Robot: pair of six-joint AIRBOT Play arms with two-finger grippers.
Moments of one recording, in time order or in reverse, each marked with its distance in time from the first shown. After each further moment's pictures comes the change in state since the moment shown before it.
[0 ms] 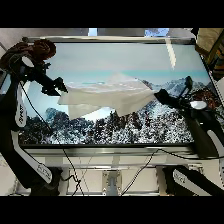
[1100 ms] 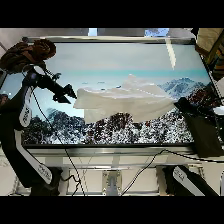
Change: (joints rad) left arm -0.053 -0.023 -0.137 -0.090 0.030 -0.040; right arm -0.309 0.080 0.000 -0.306 0.233 0.092
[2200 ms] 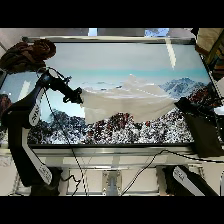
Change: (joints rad) left arm -0.114 -0.060 0.004 -0.023 0.079 -0.030; right arm -0.005 0.001 0.000 0.002 -0.010 -0.009
